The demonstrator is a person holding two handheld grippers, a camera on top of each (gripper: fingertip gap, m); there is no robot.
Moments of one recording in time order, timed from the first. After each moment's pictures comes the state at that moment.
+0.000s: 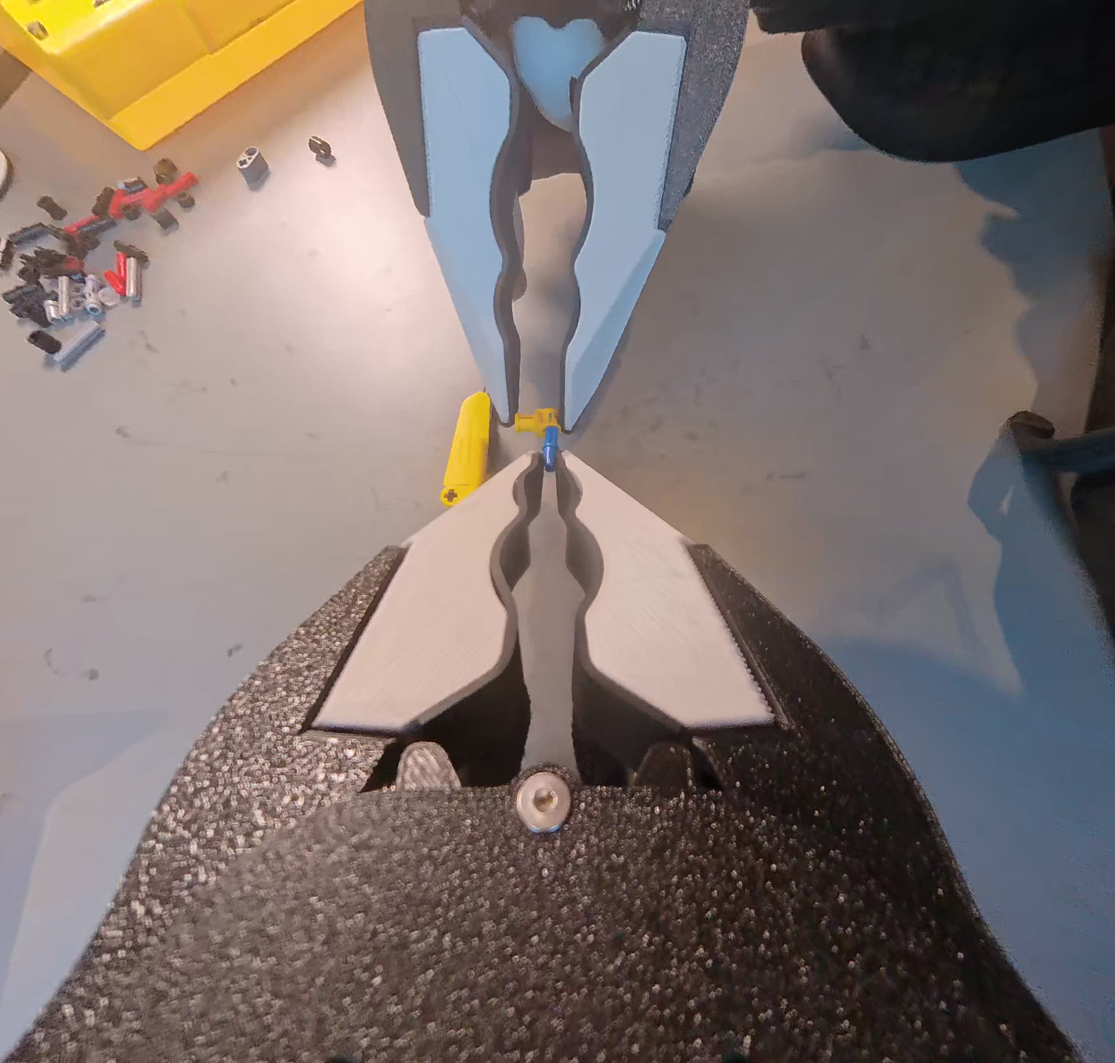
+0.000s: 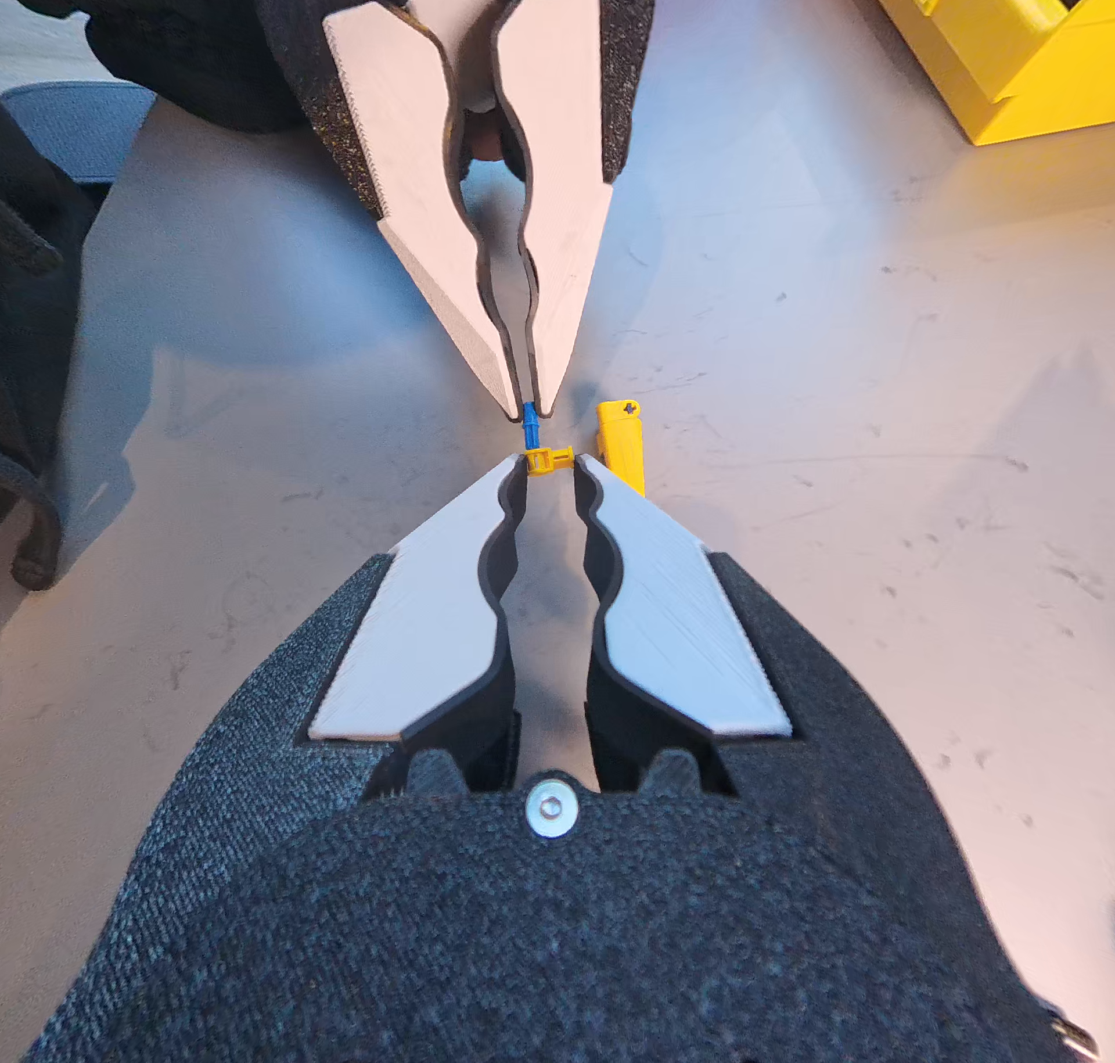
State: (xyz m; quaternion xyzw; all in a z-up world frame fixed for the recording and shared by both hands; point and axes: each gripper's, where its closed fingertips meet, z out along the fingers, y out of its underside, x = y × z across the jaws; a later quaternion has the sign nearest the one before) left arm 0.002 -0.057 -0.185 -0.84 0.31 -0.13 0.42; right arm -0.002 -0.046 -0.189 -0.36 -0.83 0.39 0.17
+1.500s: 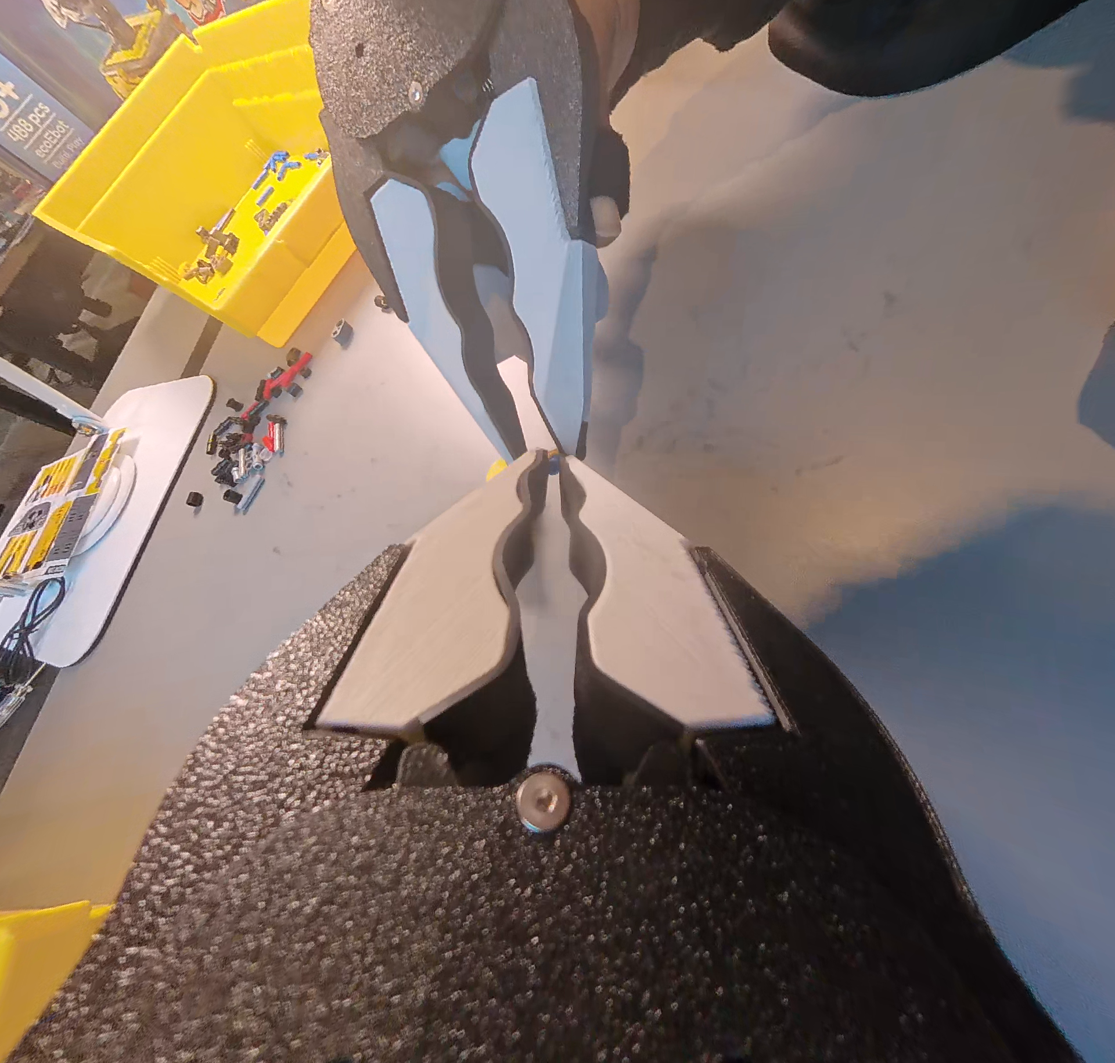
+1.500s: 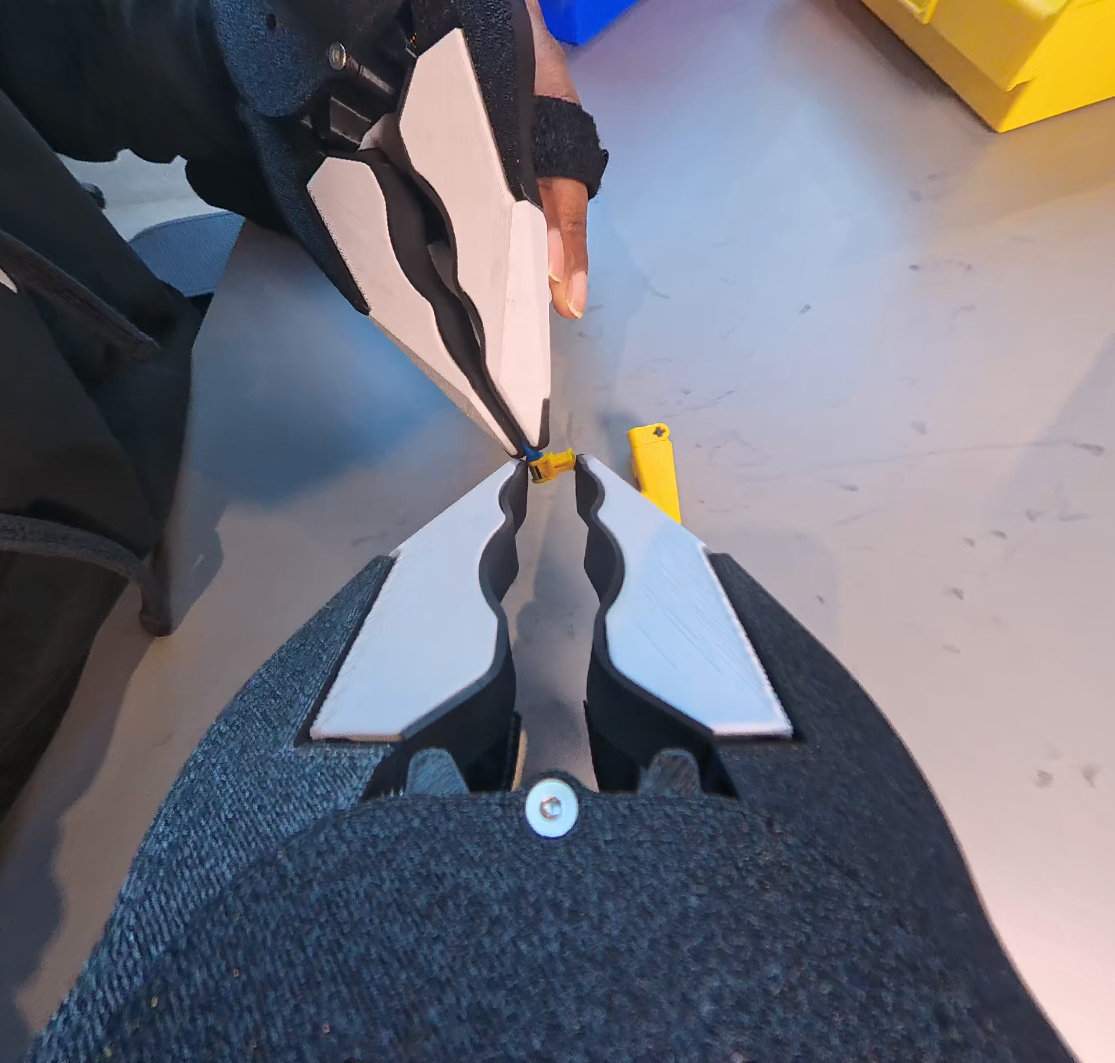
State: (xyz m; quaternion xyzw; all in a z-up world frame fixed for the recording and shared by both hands) left arm 0.012 -0.055 -0.169 -0.76 0.41 0.00 0.50; right arm 0.001 -0.056 -0.175 -0.40 -0.79 0.45 0.13
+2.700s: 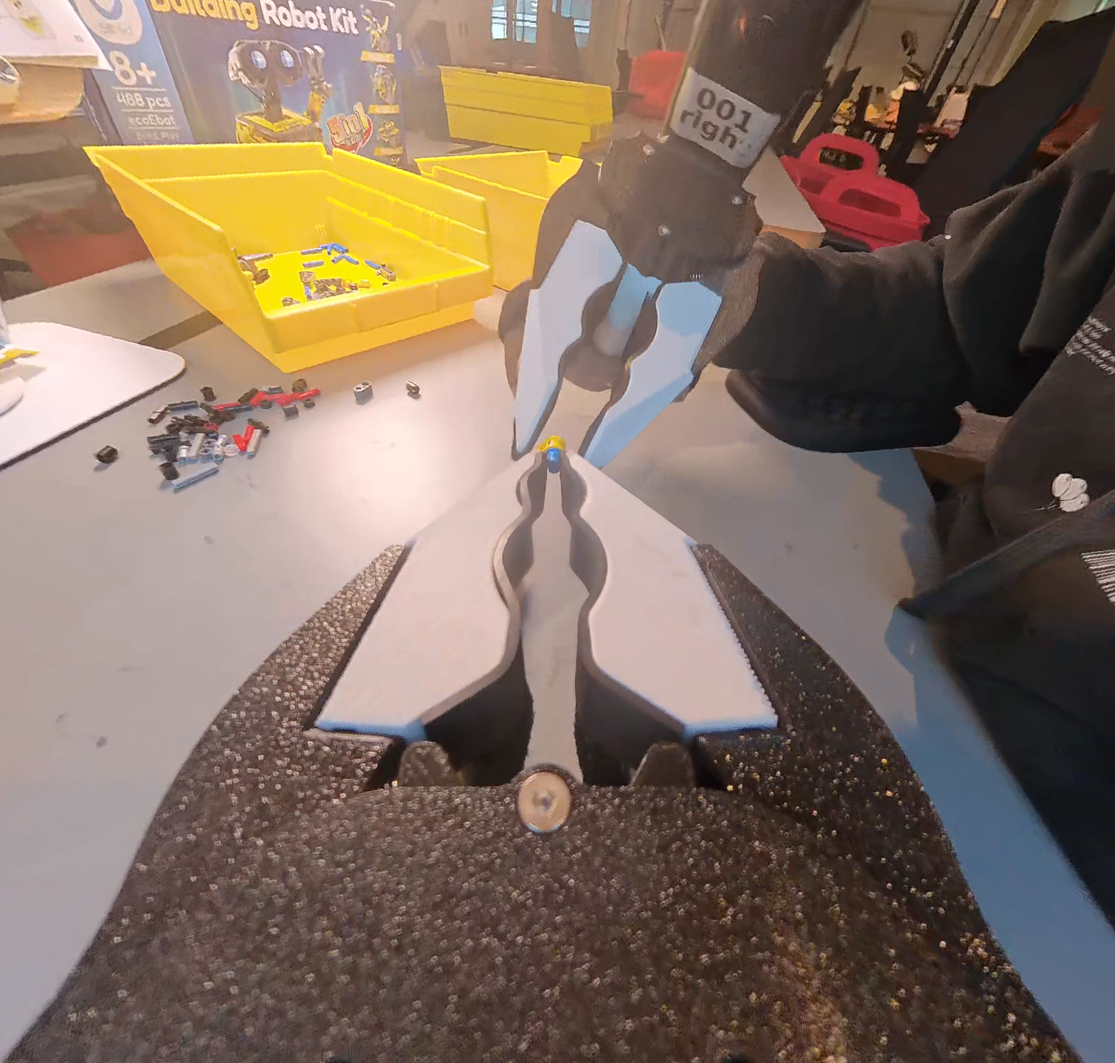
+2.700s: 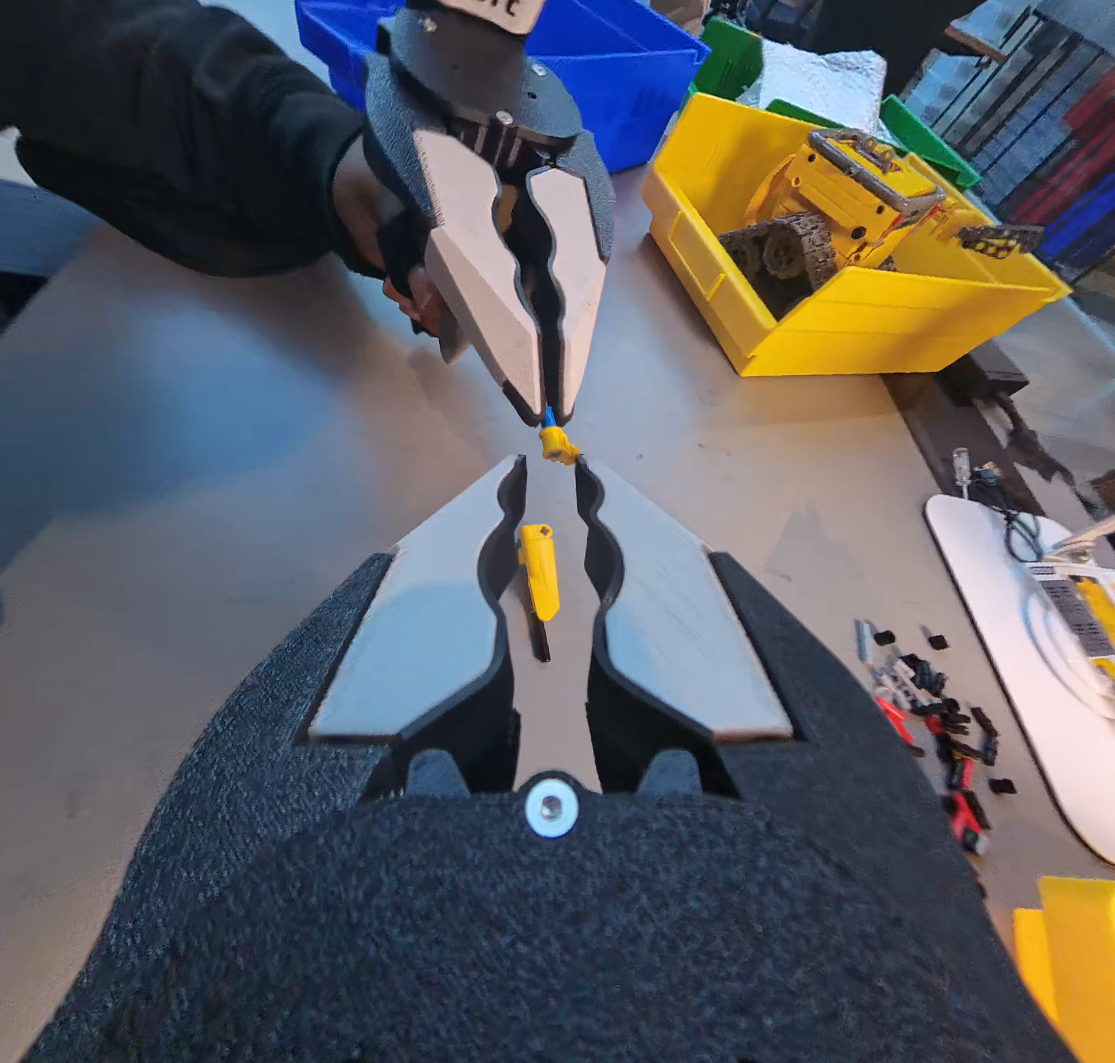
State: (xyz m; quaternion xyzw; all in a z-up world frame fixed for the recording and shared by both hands) left arm -0.011 -0.050 -0.113 -0.73 0.21 -0.23 0.60; right arm -0.018 -0.048 -0.125 -0.30 -0.78 0.42 0.35
